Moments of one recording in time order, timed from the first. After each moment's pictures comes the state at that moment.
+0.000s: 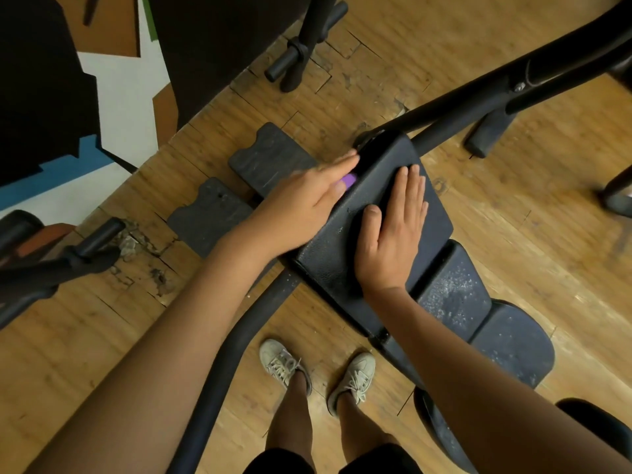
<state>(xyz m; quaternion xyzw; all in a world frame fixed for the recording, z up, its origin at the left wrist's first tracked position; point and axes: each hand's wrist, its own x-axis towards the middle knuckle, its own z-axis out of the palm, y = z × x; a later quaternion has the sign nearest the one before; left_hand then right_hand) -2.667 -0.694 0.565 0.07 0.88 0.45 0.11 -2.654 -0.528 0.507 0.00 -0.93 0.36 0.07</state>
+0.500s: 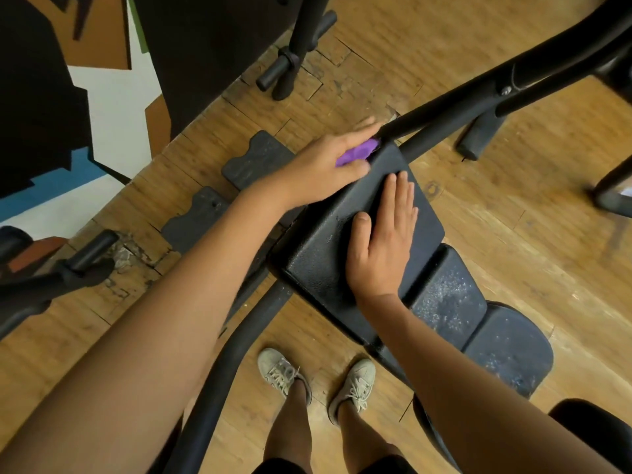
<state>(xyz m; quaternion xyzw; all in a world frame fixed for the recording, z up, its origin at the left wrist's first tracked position) -2.734 -0.677 0.567 0.10 0.84 0.51 0.18 -2.654 -0.528 0.508 0.00 -0.93 0.36 0.07</state>
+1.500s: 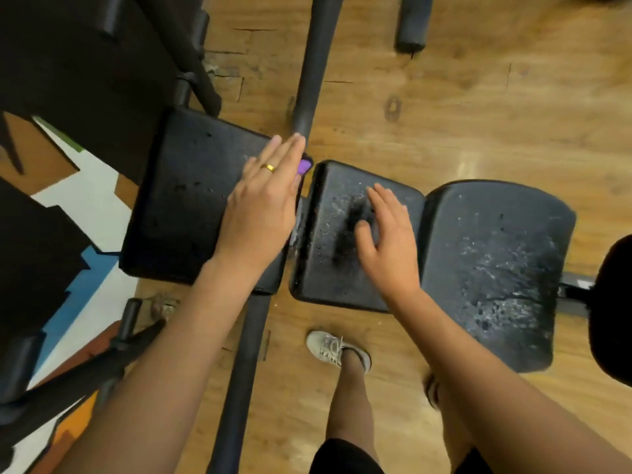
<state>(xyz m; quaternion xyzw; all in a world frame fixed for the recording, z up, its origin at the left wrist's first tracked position) -2.627 -0.493 0.560 0.22 0.96 0.19 0.01 -2.547 -0.326 0.458 -0.14 -0.87 0.47 0.01</state>
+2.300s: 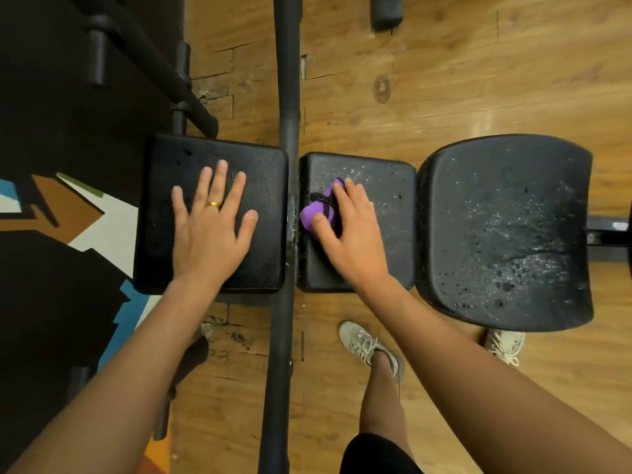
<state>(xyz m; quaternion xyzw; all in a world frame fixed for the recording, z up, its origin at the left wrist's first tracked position) -2.631 -0.558 0.543 0.20 0.97 -0.12 0.08 -2.544 -0.368 0.454 -0.19 -0.83 0.53 -0.01</state>
